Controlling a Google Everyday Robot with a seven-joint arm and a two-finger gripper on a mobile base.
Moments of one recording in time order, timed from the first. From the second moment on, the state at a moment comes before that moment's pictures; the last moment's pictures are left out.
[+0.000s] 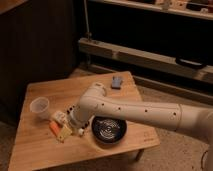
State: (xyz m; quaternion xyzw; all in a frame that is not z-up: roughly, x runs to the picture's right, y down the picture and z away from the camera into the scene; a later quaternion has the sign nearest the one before) arm -0.175 0.185 0.677 0.14 -0.39 -0.84 0.35
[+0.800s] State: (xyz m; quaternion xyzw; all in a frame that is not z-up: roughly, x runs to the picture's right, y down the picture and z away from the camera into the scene) arm -0.221 0.201 0.692 0.16 -0.39 -0.85 0.32
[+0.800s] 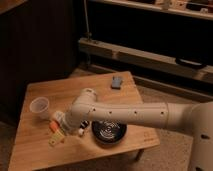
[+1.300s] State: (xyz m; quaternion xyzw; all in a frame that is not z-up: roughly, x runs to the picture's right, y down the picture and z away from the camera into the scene) arm -0.243 0.197 0.716 0.13 -0.38 -0.86 0.32
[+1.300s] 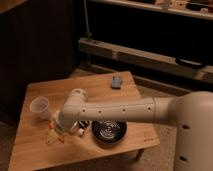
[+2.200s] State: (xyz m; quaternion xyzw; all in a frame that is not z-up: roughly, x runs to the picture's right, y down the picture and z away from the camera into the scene) arm -0.266 0.230 0.736 0.09 -0.42 -0.86 0.29
